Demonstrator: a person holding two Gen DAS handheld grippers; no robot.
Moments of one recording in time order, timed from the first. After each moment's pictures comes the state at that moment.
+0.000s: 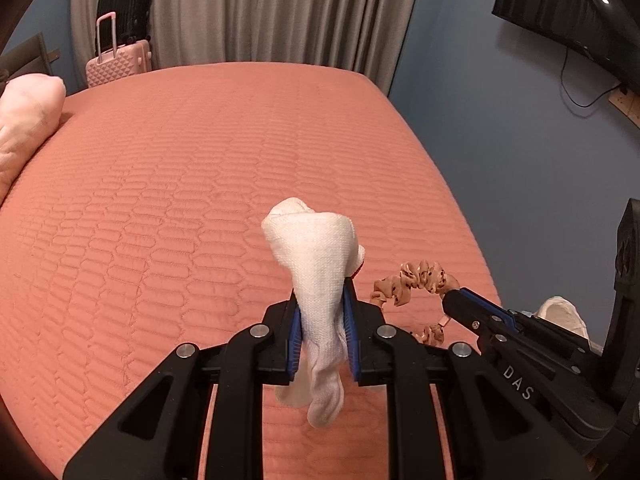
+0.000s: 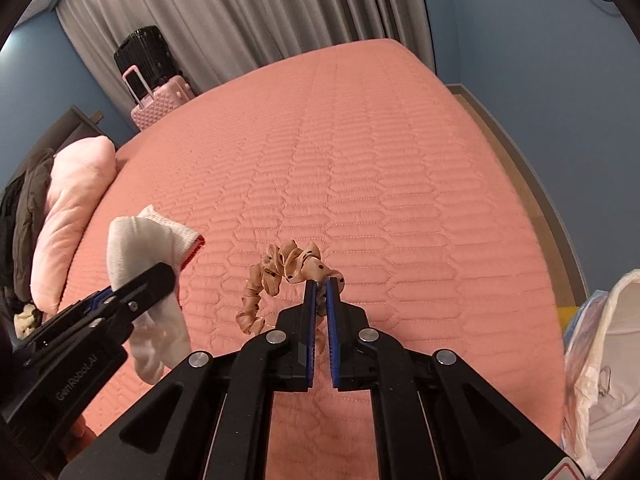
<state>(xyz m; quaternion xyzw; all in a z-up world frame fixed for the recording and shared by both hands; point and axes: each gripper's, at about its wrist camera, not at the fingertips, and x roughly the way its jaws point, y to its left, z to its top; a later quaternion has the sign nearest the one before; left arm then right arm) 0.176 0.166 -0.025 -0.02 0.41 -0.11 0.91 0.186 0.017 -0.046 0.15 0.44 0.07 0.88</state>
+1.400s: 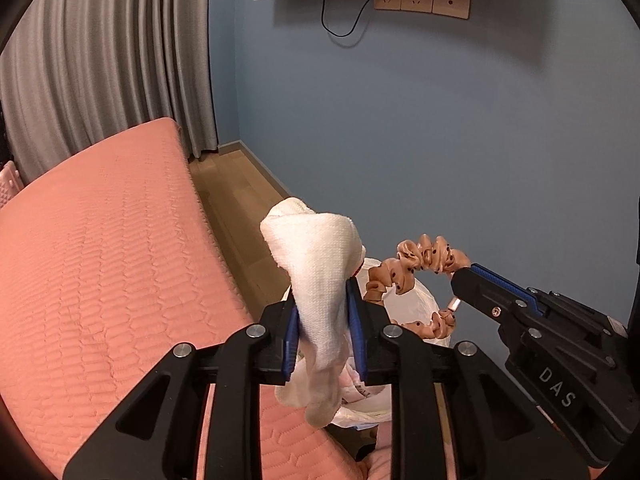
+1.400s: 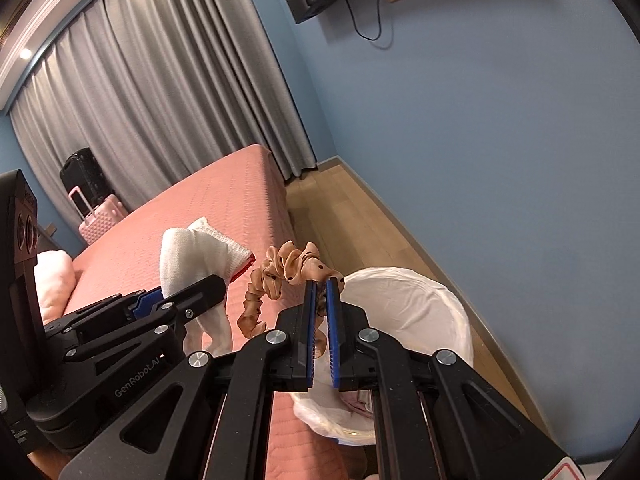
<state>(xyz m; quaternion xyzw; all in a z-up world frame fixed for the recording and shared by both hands) 0.058 -0.086 0.027 0.11 0.36 -0.33 0.87 -0.031 -0.260 0.022 0.22 0.32 -0.10 0.92</state>
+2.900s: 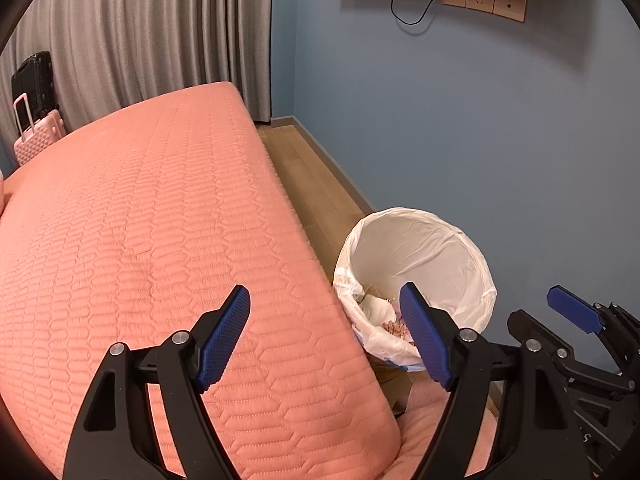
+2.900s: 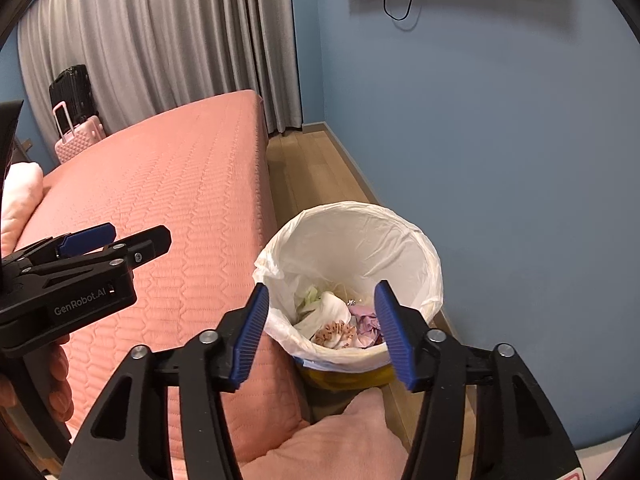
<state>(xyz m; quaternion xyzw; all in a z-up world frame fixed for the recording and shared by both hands) 0.032 -0.001 -0.010 0.08 0.39 -0.24 0.89 -0.082 -0.184 -0.016 0.10 0.39 -0.12 0.91</state>
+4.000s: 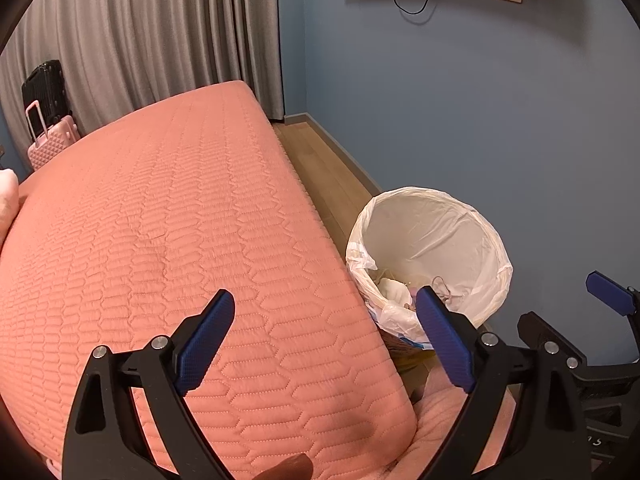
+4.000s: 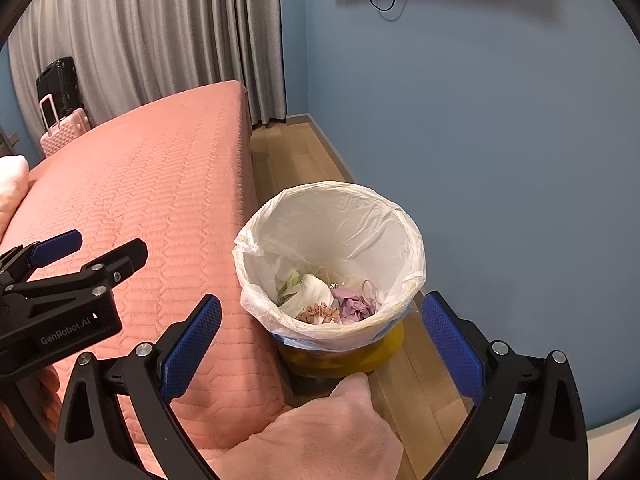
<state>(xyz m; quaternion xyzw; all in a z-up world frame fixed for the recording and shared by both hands) 0.009 0.000 -0.033 0.10 0.38 -0.21 0.89 -0.098 -0.184 -0.035 0.08 0.40 -0.15 0.90</state>
